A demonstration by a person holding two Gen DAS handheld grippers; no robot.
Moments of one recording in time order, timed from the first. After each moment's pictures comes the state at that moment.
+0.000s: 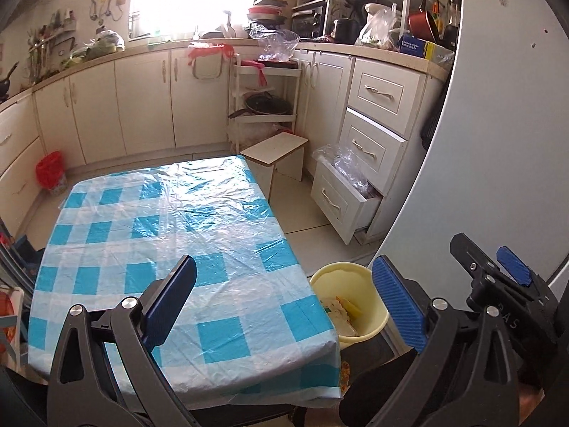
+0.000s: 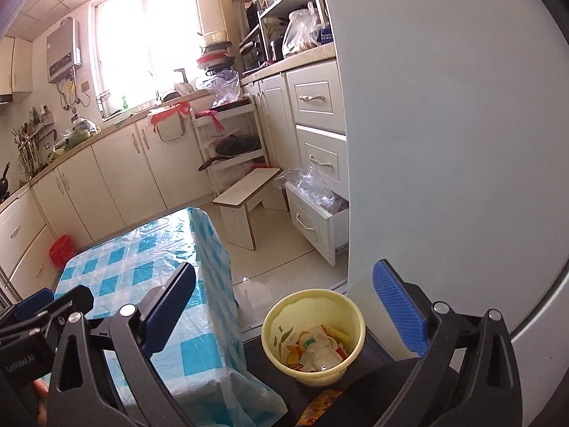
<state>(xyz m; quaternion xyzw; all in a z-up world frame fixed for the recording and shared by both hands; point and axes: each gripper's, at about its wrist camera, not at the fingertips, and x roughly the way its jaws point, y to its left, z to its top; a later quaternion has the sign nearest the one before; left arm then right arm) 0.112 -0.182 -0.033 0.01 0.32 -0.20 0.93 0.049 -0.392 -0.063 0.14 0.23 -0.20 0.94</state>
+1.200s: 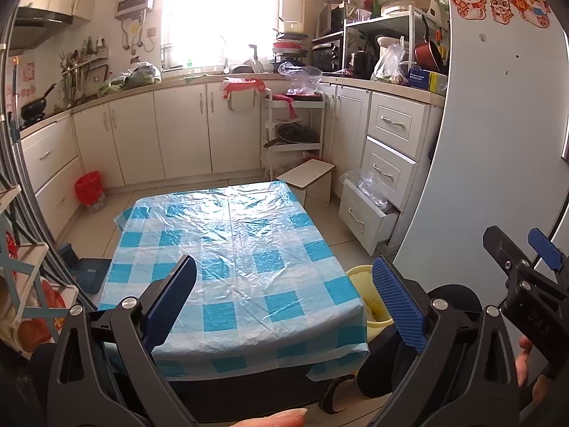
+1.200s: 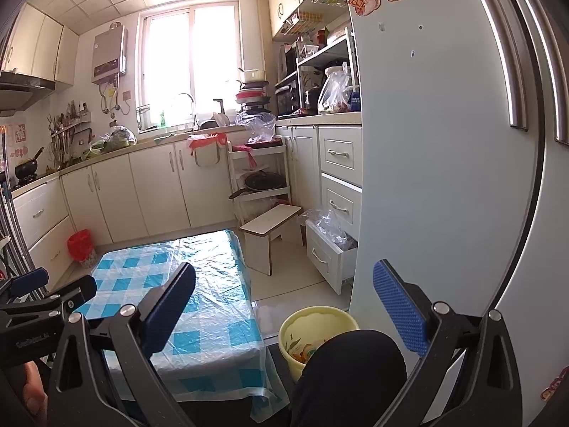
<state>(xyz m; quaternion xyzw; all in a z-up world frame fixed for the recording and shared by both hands) 0.008 -0.103 0.029 0.03 0.27 -0.15 0.95 -0.033 -0.318 -0.009 0.08 0.16 -0.17 0.97</state>
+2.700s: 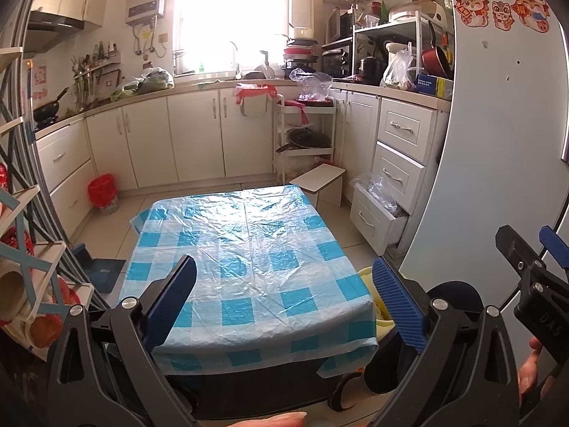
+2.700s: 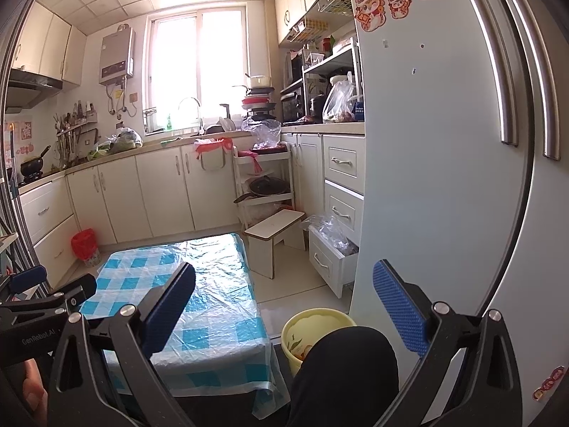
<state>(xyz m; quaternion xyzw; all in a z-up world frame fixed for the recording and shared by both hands) -0.013 -0.089 0.041 0.03 0.26 -0.12 0.96 -0.052 -0.306 0.005 0.07 0.15 -0.16 0.97</state>
